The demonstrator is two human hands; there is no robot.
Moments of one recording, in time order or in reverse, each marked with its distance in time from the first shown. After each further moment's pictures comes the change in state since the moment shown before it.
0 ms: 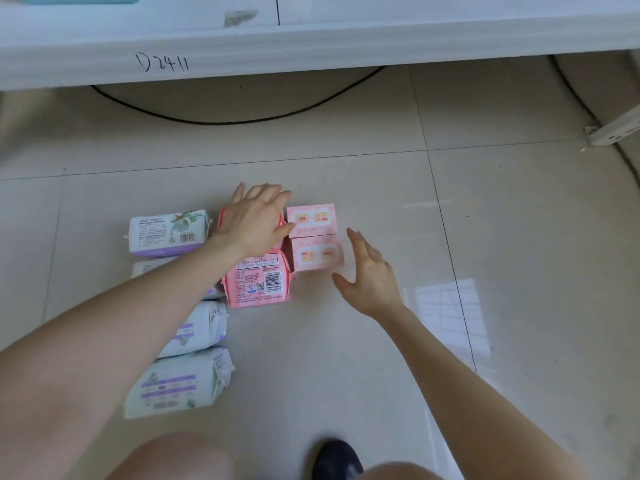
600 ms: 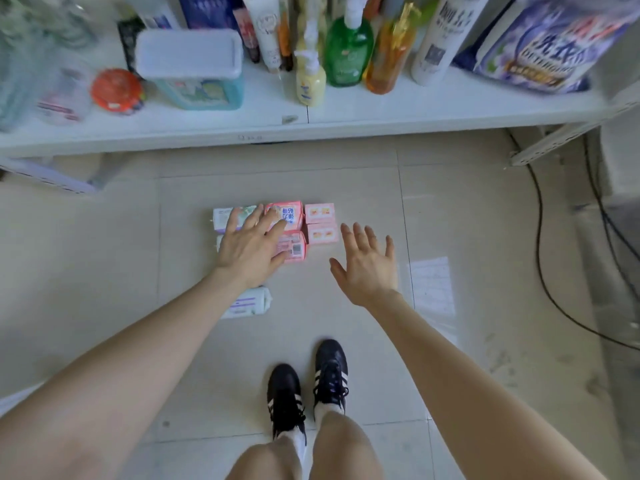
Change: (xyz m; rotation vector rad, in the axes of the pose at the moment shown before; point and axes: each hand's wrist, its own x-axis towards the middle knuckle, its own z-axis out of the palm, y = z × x) left_hand -0.204 0.064 -0.237 0.153 -0.103 -0.080; right_hand -0.173 -0.174 -0.204 -0.470 -0.080 -0.033
